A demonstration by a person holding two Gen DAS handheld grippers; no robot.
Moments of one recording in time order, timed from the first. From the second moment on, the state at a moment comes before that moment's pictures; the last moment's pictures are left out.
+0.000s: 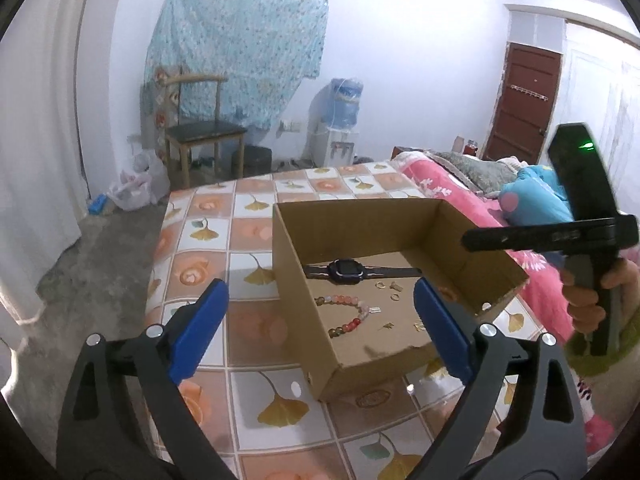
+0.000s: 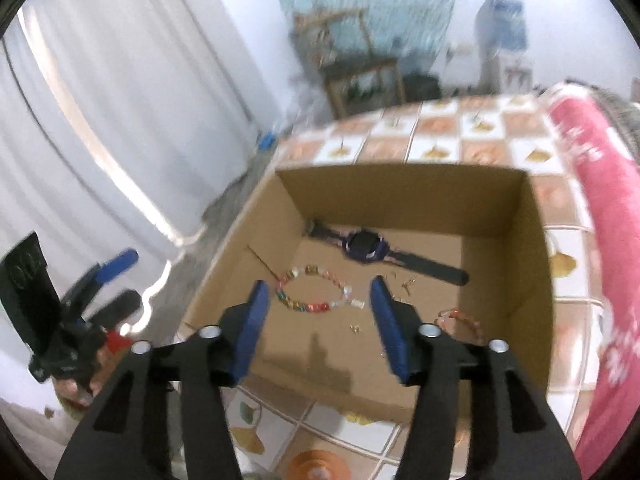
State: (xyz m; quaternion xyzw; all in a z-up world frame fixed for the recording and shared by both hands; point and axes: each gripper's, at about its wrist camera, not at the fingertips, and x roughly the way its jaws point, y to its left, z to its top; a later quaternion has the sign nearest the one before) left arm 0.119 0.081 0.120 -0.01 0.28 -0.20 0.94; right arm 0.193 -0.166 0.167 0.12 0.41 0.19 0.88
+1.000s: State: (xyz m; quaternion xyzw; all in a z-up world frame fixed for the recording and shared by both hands) left arm 0.072 0.014 0.132 0.05 0.27 -0.05 0.96; right arm 0.074 -0.191 0.180 0.05 0.30 -0.01 0.95
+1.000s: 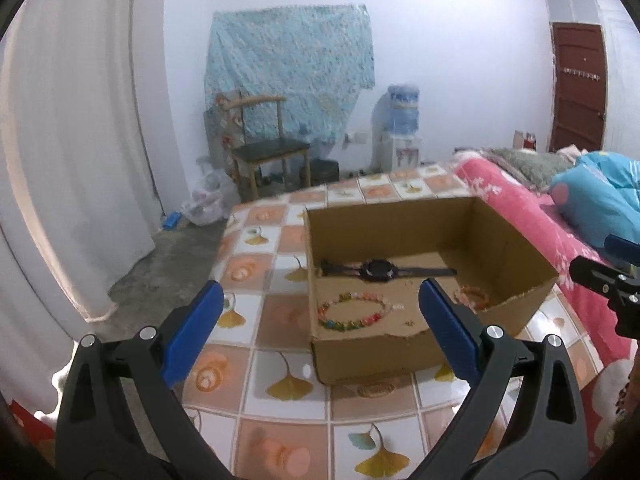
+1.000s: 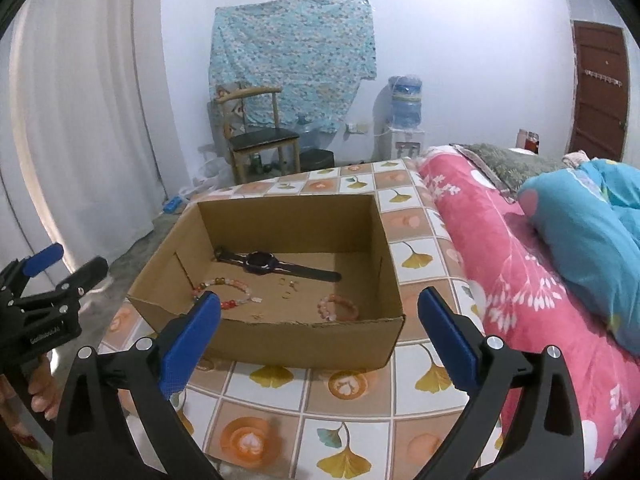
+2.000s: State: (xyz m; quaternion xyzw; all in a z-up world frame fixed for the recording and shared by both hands) left arm 0.098 0.003 0.090 0.03 0.38 0.01 0.93; right arm 0.111 -0.168 0.121 0.05 0.42 0.00 0.90
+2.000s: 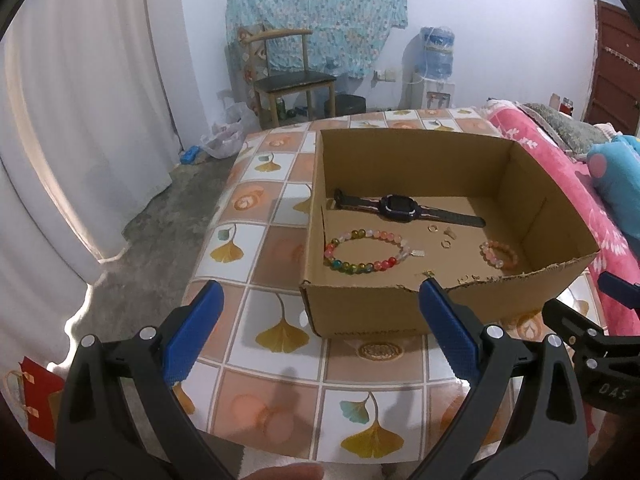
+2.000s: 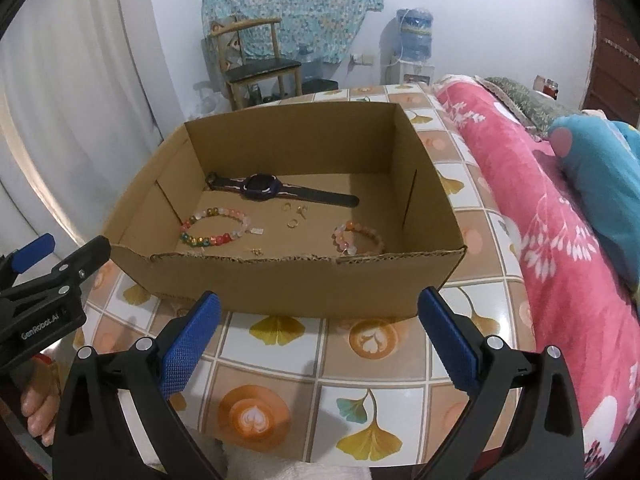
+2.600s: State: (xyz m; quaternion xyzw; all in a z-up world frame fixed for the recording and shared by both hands) left arm 0.100 0.003 0.083 0.02 0.40 0.00 0.92; right arm 0.112 -0.171 0.120 0.04 0.43 -0.01 0.90
